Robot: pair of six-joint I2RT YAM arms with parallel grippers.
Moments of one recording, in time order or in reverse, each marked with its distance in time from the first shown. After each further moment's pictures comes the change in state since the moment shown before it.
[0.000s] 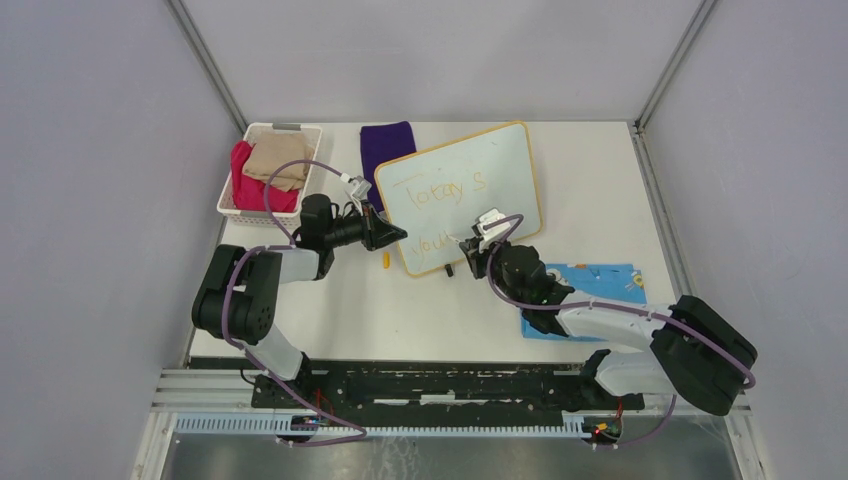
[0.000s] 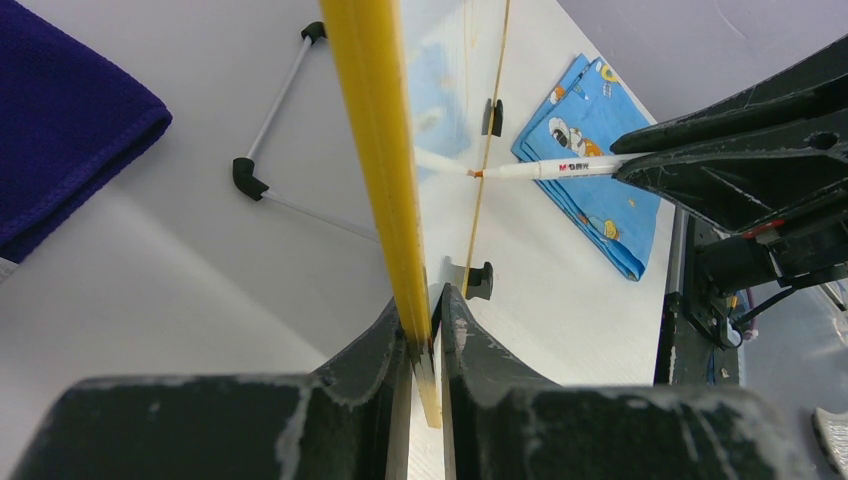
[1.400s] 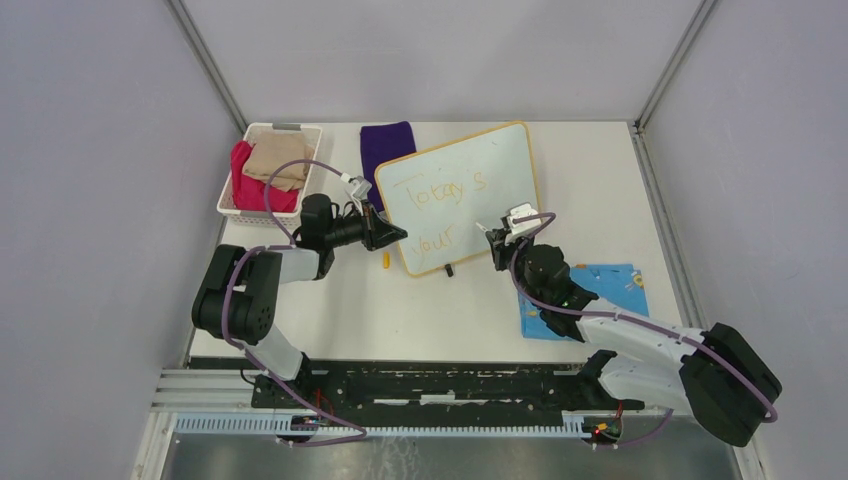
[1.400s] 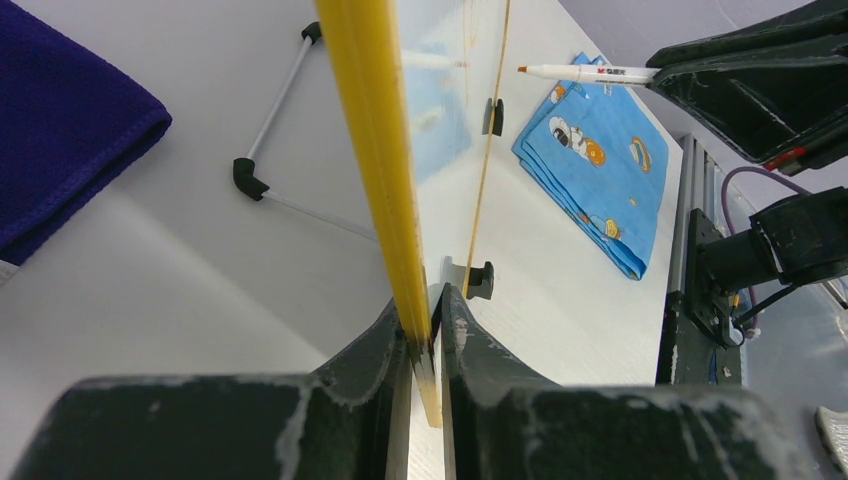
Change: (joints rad) left arm -0.001 0.000 0.002 -0.004 0.000 0.006; right arm -0.087 -0.177 -0.042 -0.060 0.072 0.005
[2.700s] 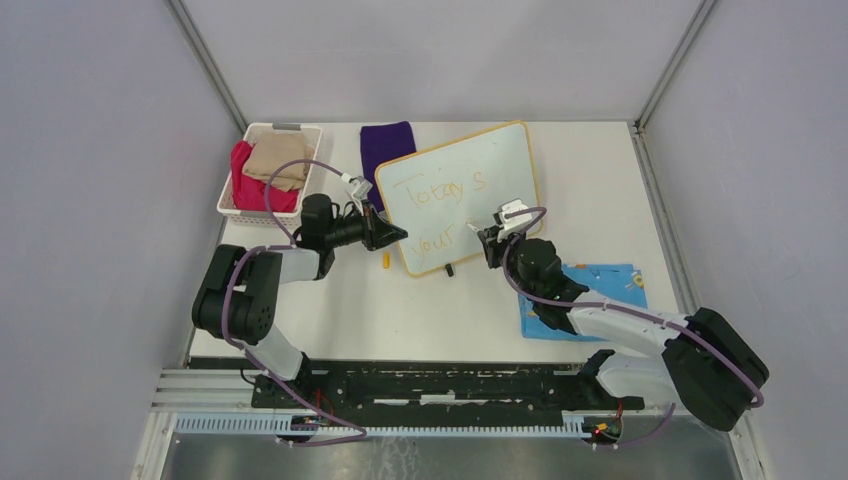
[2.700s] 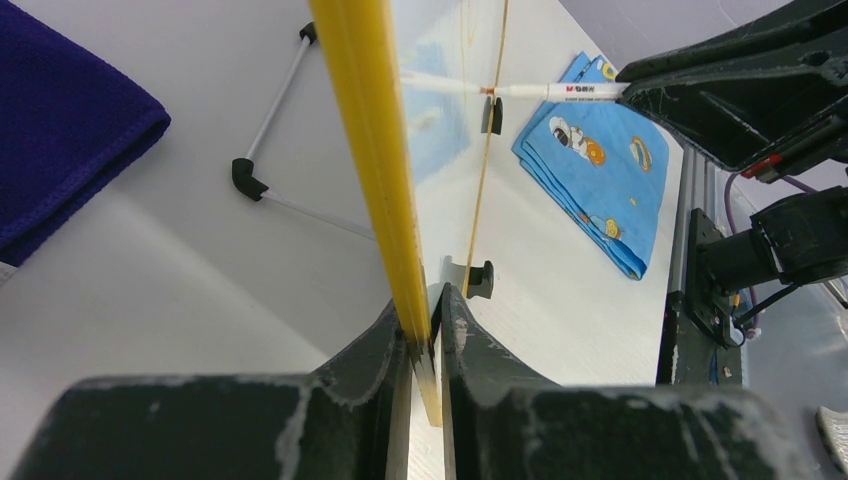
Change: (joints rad) left arm -0.003 0.000 0.000 0.000 -0.002 0.001; right arm -0.021 0.108 0.045 0.021 -0.052 0.016
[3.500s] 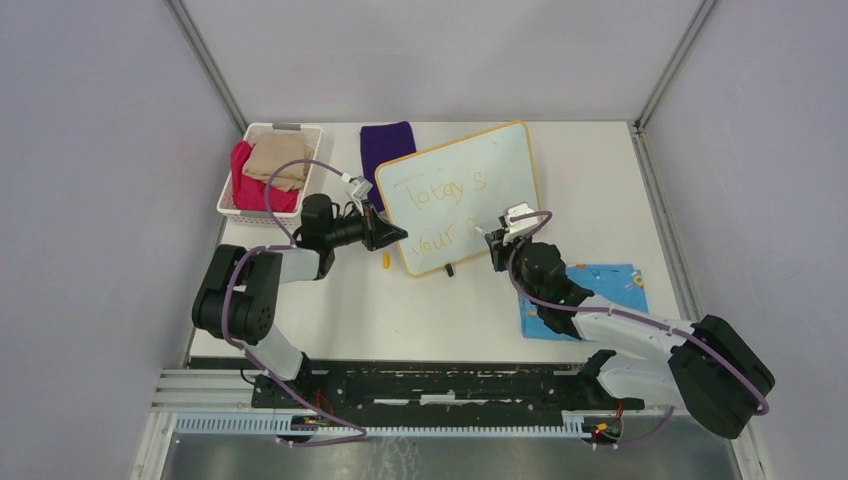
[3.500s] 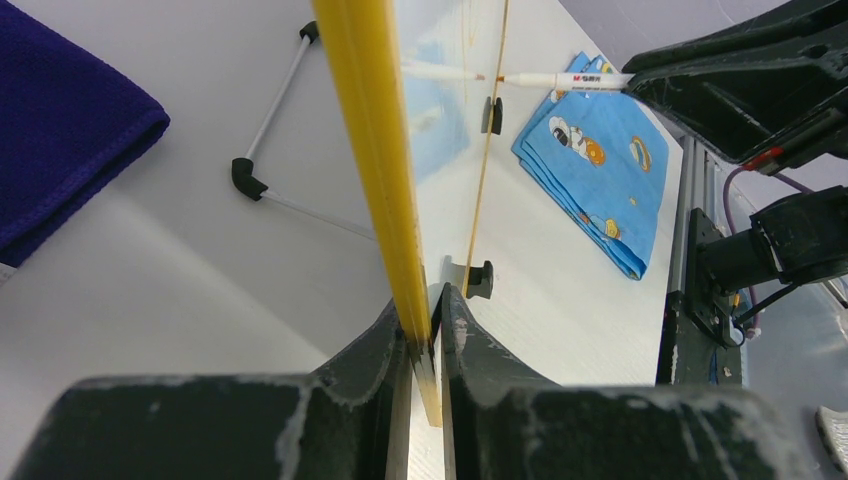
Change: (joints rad) left arm 0.000 0.000 0.000 0.000 0.000 0.000; right arm -0.006 -0.048 -0.047 -0.019 0.031 0.005
